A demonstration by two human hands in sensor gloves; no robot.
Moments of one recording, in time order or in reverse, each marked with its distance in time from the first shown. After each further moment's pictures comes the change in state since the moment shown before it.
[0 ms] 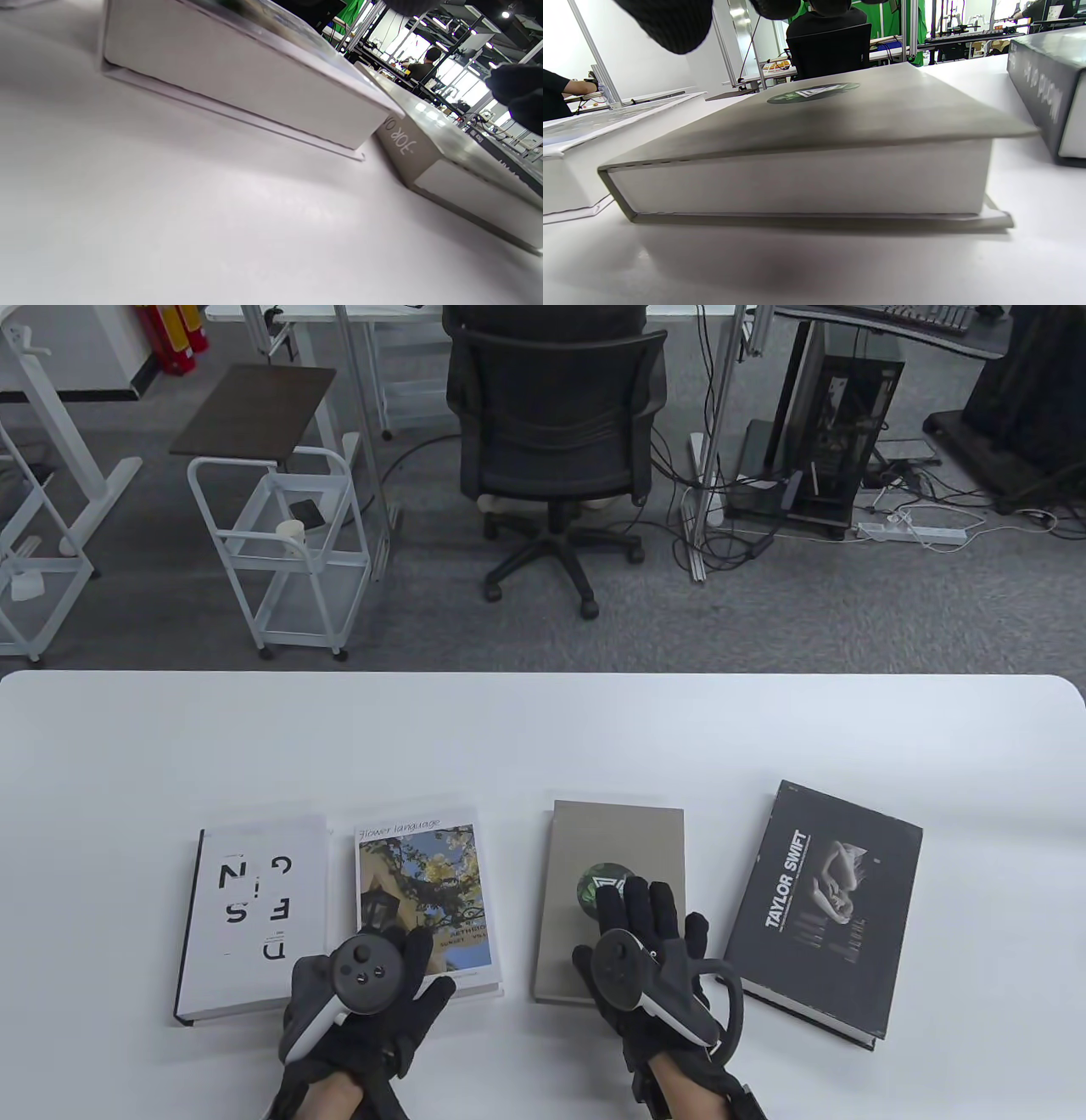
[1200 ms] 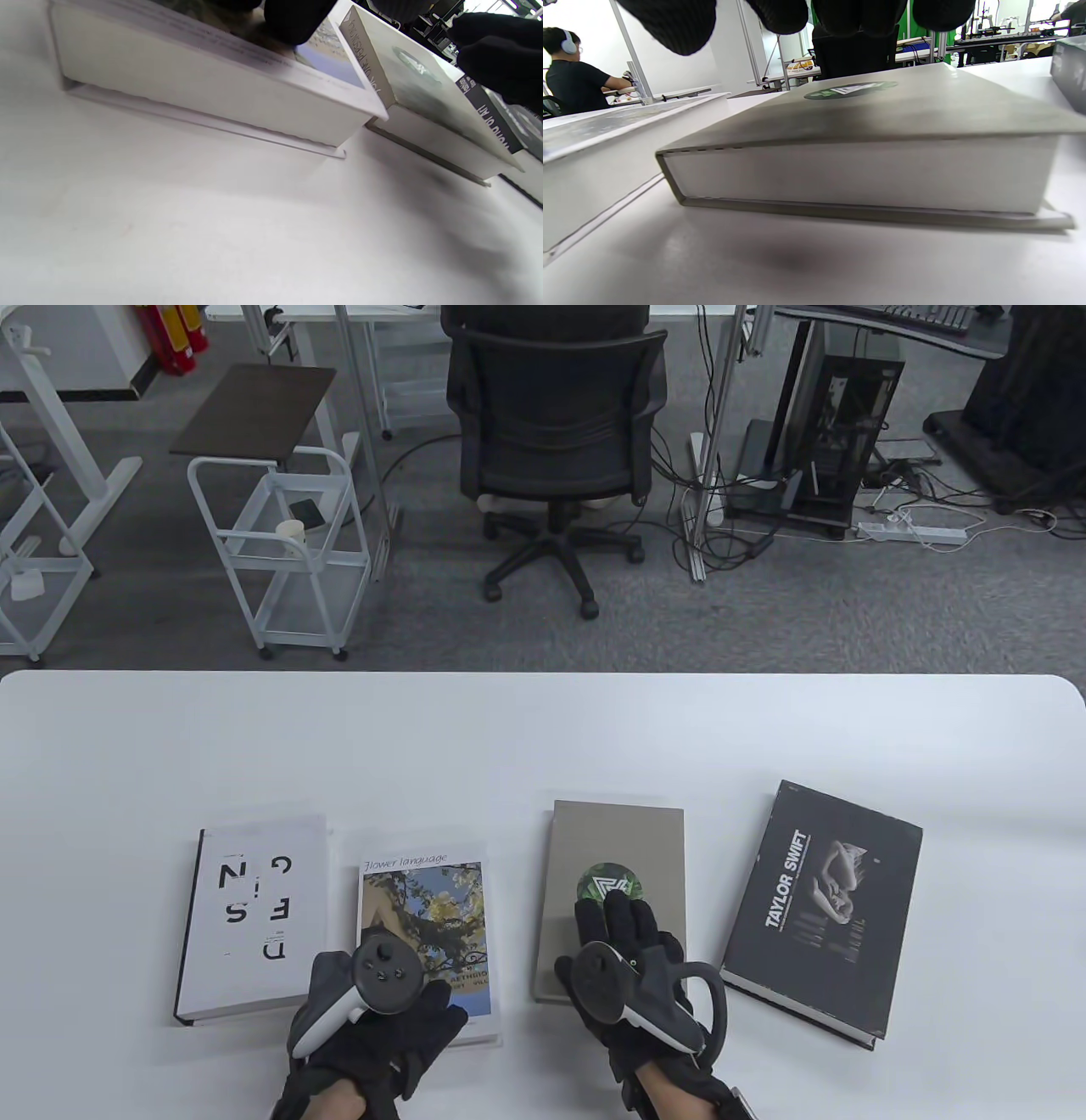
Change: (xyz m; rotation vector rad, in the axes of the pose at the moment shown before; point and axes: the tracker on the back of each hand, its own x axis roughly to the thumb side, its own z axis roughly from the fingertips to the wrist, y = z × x) left_hand 0.016 0.003 0.012 -0.228 0.022 0.016; right_hand 0.021 0.002 0.007 -0.014 -0.094 0.015
